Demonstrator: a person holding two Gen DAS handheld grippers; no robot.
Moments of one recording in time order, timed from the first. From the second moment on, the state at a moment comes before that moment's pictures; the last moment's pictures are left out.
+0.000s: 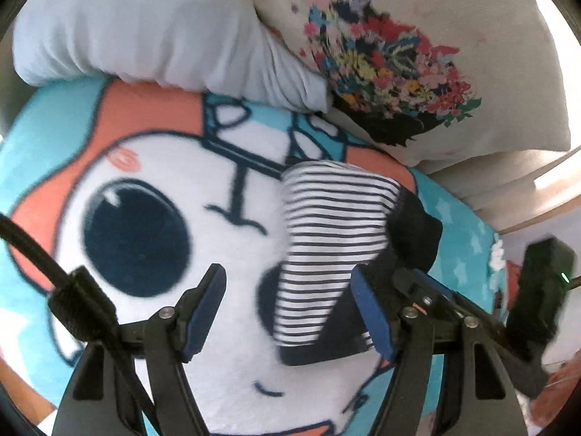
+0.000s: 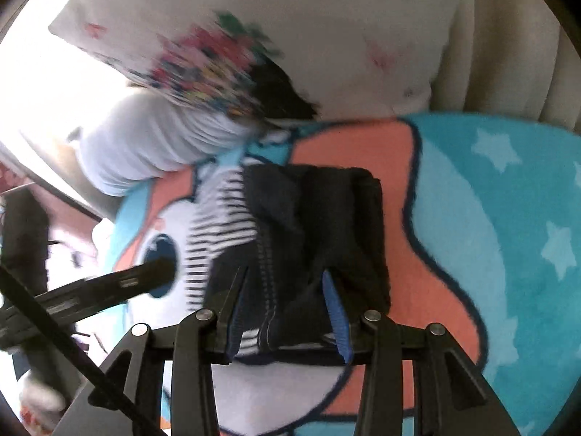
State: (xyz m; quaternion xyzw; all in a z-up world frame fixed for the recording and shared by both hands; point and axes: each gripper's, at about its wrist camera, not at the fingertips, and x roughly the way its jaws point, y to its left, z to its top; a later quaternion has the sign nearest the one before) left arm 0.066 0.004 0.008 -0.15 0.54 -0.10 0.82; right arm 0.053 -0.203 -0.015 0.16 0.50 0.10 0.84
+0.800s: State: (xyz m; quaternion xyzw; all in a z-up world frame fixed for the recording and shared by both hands) left arm -0.002 0.017 0.107 -0.04 0.36 -0.09 0.93; right arm -0.053 -0.191 0.038 0.16 0.45 -0.02 0.88
